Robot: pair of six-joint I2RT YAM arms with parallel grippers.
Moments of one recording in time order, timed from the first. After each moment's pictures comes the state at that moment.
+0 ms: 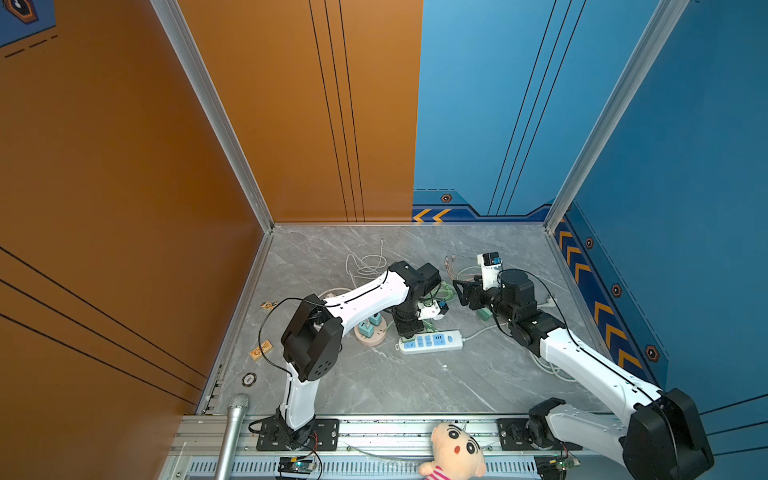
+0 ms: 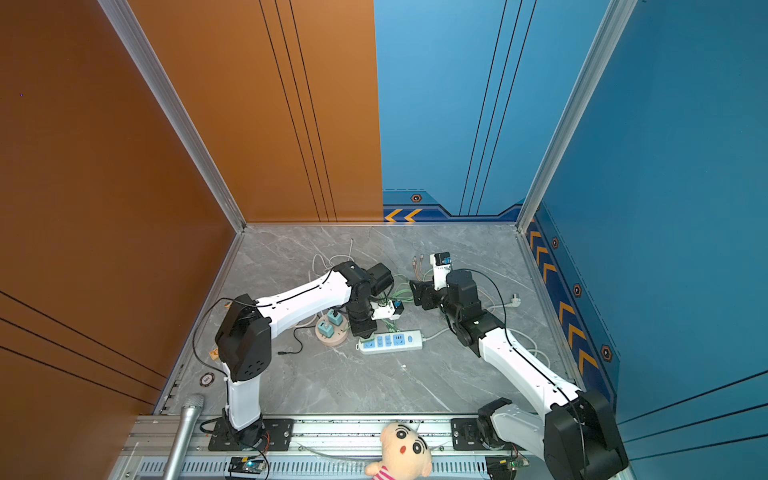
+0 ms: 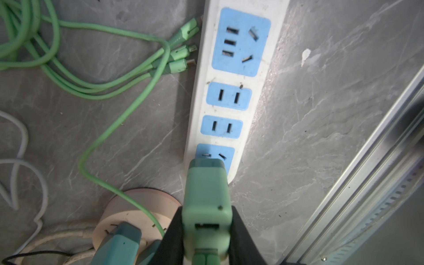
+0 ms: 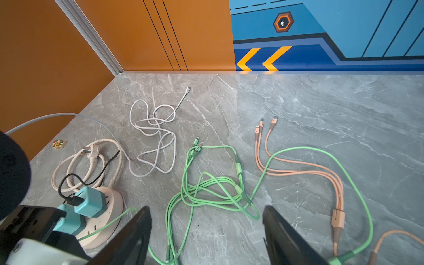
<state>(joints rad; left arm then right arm) -0.82 1.95 1.64 -1.23 0.07 0.45 0.40 1.14 0.68 0.04 -0.10 0.23</state>
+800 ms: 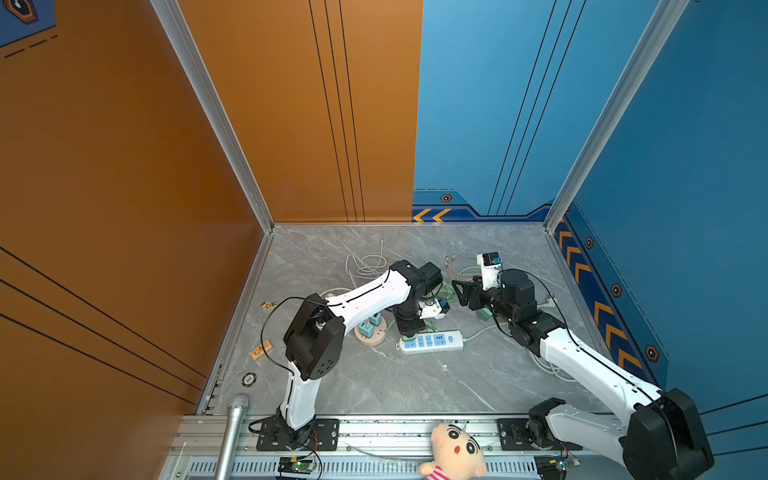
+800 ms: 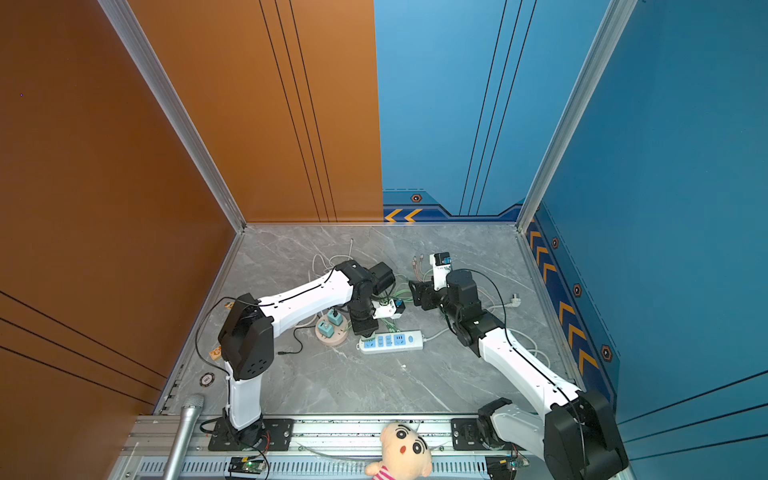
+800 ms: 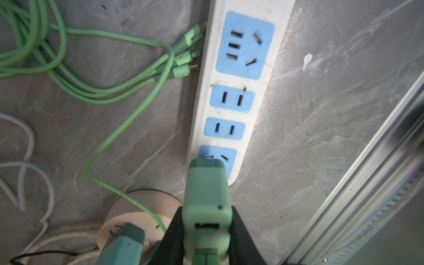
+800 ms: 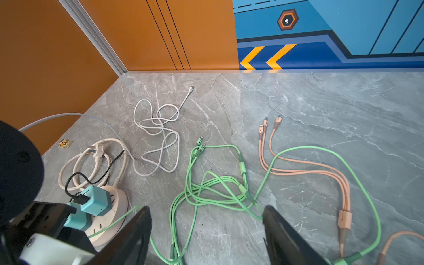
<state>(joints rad) -0.83 1.97 1.67 -1.24 0.07 0.44 0.40 1.14 0.68 0.04 -0.12 0.25</state>
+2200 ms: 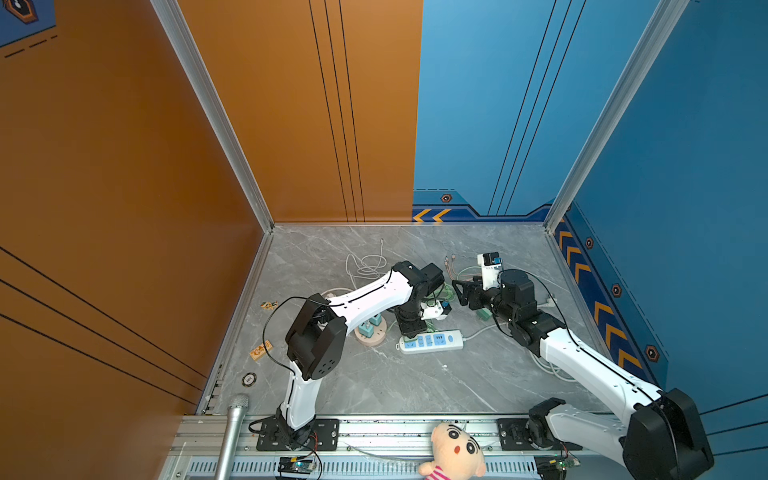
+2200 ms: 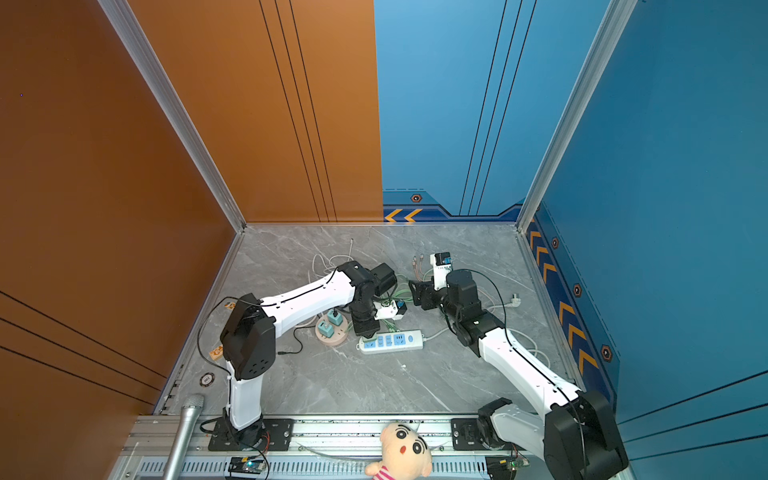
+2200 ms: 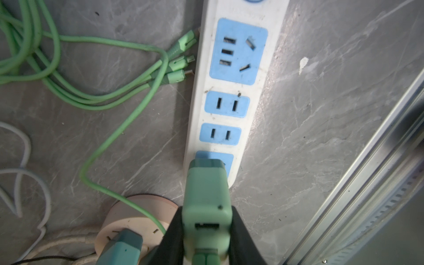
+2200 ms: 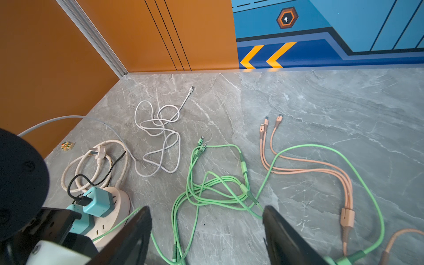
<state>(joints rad) -0.83 1.98 1.67 -1.24 0.07 0.44 0.40 1.14 0.68 0.04 -0.12 0.26</state>
